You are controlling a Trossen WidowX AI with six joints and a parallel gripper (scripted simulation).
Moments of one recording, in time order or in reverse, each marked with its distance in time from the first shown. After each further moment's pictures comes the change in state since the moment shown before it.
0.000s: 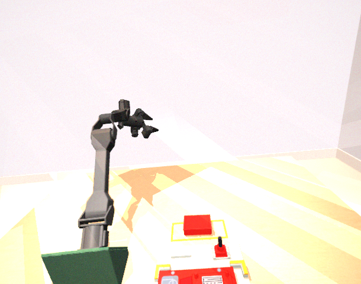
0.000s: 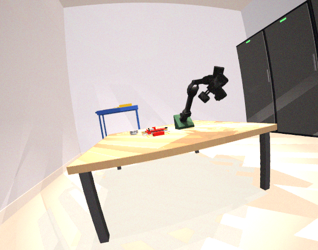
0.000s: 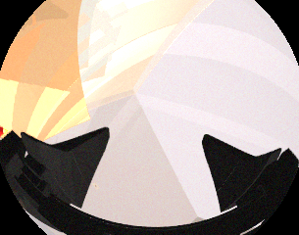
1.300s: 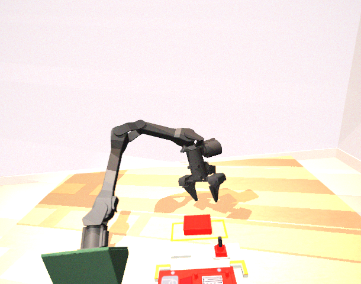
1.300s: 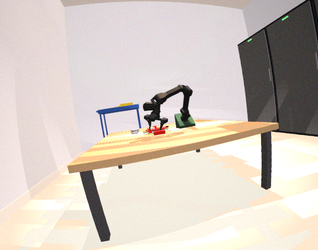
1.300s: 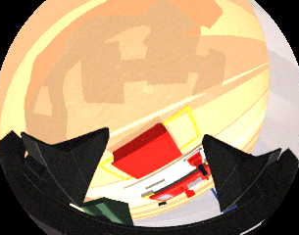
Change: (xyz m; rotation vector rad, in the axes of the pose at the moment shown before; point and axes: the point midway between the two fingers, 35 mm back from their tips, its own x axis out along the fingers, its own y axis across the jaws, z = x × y) arm -0.030 0.521 -0.116 1.720 0.646 1.380
